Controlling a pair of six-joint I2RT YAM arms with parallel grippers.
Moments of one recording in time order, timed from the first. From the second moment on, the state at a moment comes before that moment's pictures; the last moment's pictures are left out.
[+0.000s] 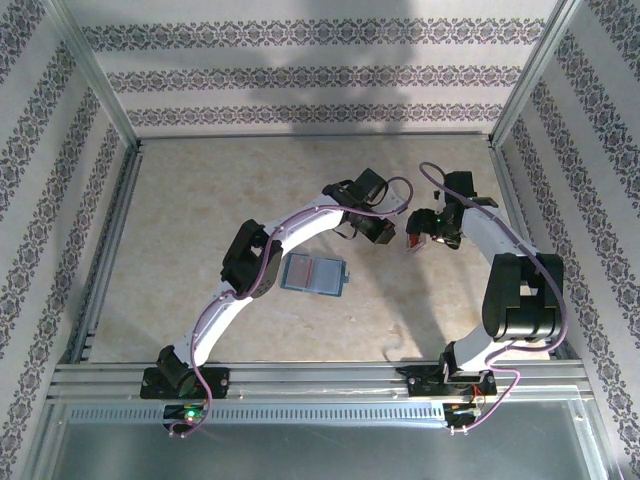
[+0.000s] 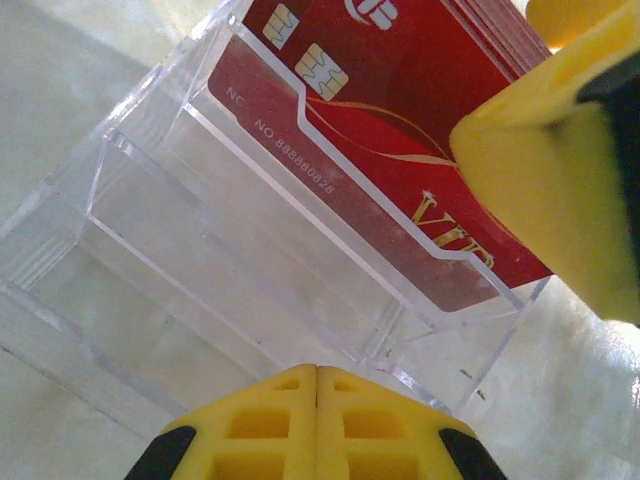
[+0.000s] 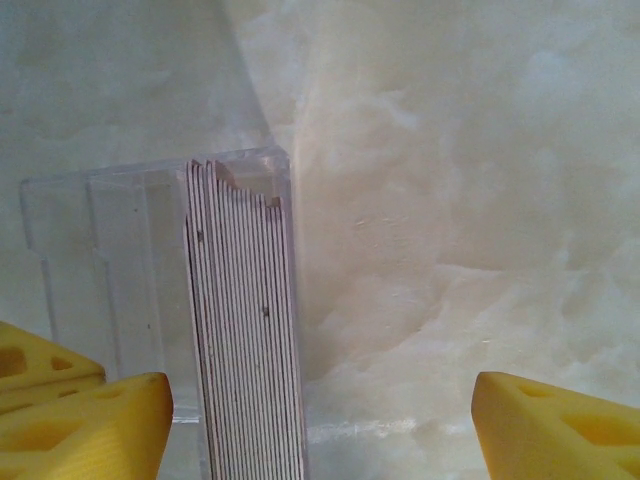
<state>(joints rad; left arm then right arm) -0.75 2.53 2.25 -0.71 0.49 -0.01 -0.04 1.58 1.05 -0.65 -0.16 0.26</state>
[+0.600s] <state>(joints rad) -0.75 2.52 2.23 -0.69 0.49 0.00 -0.04 1.59 1.05 -0.65 -0.12 0.26</state>
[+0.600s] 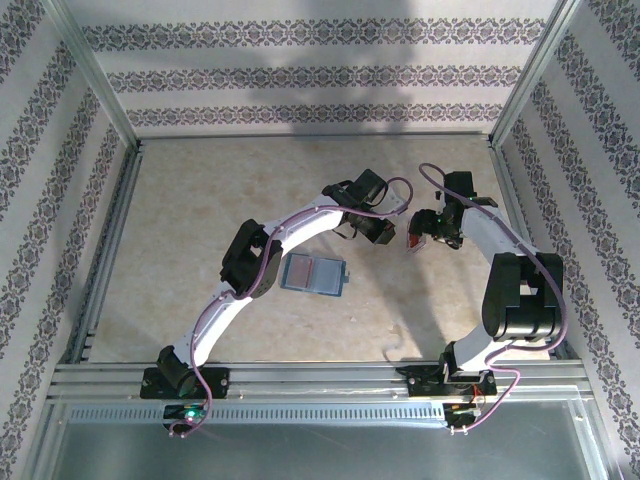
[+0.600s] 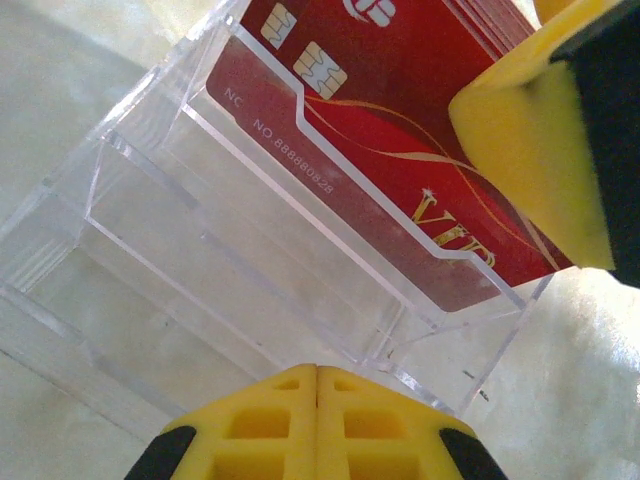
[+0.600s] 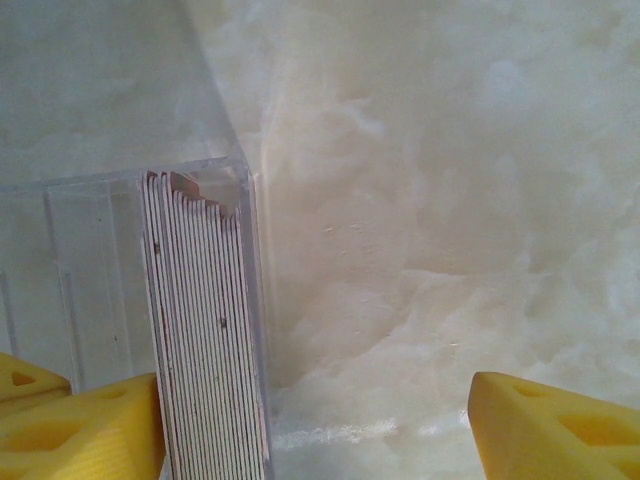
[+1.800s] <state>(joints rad) -0.75 2.52 2.22 -0.68 0.49 0.01 -0.02 1.54 1.05 -0.66 -0.12 0.24</state>
